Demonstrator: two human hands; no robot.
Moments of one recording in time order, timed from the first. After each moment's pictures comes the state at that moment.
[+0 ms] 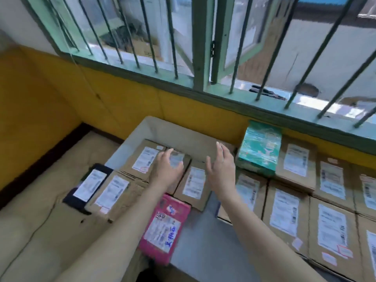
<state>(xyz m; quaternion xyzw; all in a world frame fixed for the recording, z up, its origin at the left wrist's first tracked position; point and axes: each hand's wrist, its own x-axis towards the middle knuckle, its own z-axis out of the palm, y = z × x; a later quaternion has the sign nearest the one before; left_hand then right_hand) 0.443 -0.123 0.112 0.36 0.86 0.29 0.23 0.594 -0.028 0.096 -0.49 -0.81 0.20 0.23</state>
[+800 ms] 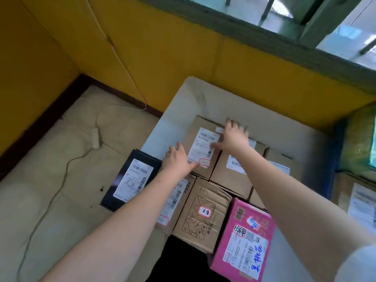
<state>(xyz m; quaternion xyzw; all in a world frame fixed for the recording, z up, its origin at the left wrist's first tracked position) 0.185 -0.155 -0.037 0.37 0.87 0.01 0.33 0.300 0.009 -0.040 -0.48 -0.85 0.15 -0.16</state>
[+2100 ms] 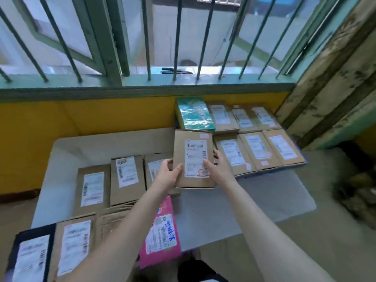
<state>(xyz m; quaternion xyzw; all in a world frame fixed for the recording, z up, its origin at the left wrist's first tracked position) 0.469 -0.124 0.091 0.40 0.65 0.30 0.58 0.648 -0.123 0.111 -0.73 -0.46 0.40 0.30</state>
